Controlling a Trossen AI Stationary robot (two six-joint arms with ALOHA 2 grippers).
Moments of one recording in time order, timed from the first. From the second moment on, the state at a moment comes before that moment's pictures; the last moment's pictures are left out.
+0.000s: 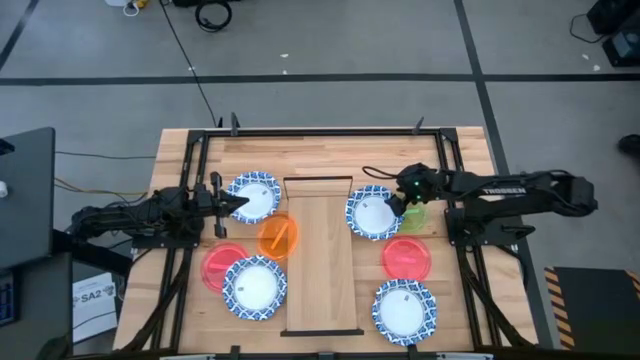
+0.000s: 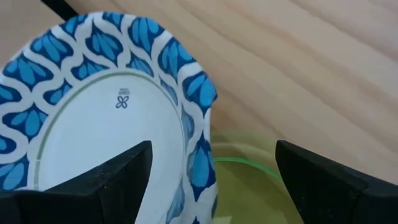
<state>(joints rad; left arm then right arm) 0.07 0.01 0.01 0.06 -0.13 0.12 -0.38 1.00 0.33 -0.23 0.03 0.48</state>
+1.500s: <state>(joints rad) 0.07 0.01 0.01 0.06 -0.13 0.12 -0.38 1.01 0.33 -0.20 0.01 0.48</state>
